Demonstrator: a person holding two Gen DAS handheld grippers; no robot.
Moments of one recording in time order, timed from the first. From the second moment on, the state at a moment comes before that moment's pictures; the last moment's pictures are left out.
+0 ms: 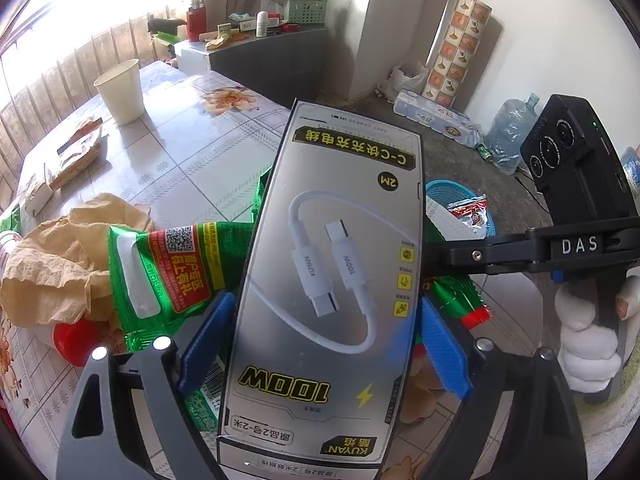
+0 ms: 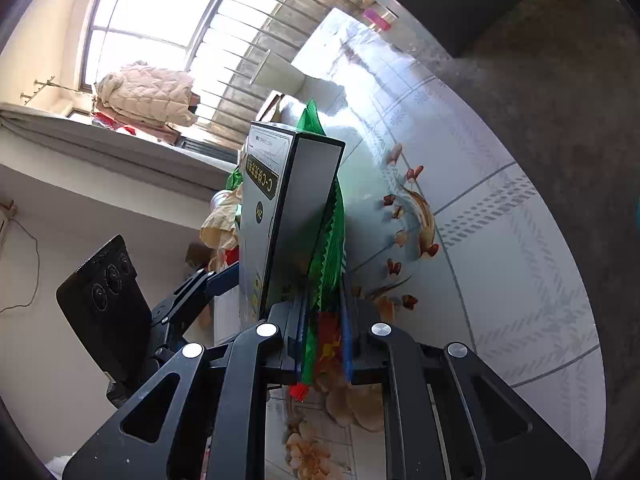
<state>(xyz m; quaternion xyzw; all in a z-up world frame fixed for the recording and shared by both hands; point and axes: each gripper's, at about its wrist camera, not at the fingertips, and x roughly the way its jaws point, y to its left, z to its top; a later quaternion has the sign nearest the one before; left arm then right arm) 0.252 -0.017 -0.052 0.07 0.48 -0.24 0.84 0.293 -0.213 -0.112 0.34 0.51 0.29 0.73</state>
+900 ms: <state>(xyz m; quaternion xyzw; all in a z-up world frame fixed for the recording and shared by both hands) 0.124 0.089 -0.053 -0.12 0.52 -0.11 0.84 0.213 -0.259 -0.090 0.35 0.51 0.25 0.74</state>
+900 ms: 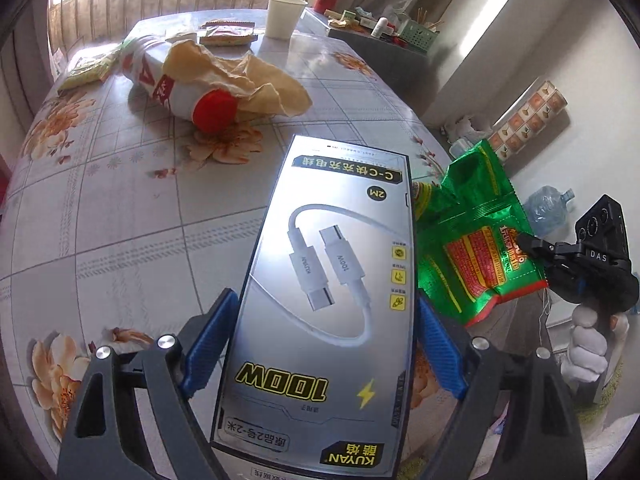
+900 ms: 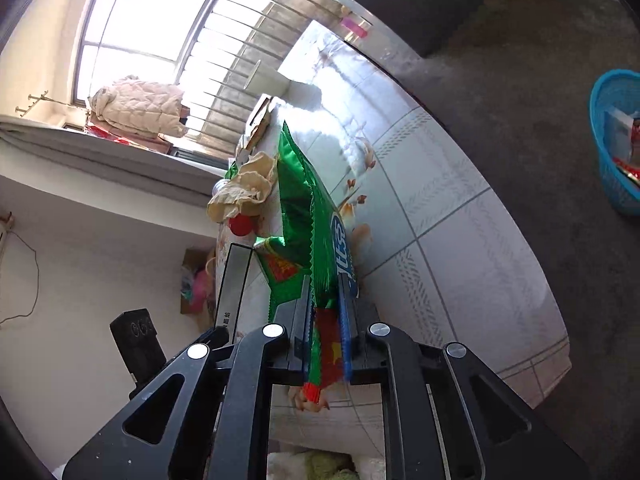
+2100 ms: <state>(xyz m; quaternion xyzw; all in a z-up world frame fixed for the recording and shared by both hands) 0.164 0.071 -0.071 -0.05 0.54 -0.03 0.84 0.232 -0.230 -0.109 0.28 0.54 0.24 0.76</state>
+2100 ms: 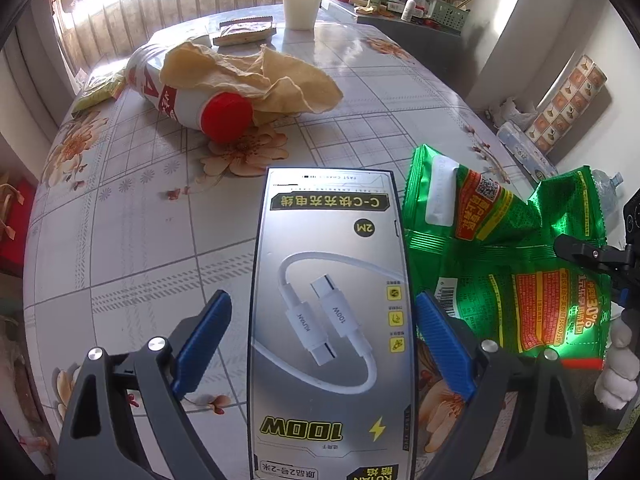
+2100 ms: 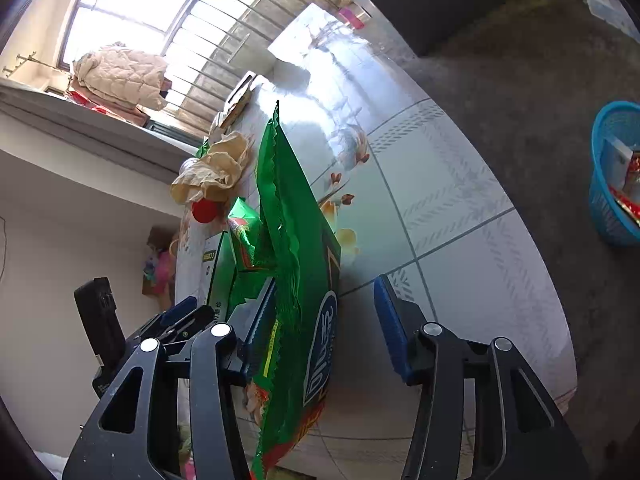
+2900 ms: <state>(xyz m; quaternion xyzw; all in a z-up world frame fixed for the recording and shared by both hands) 0.148 0.086 -0.053 -0.09 0.51 -0.05 0.86 0.222 -0.248 -0.100 0.31 0.51 0.23 0.76</state>
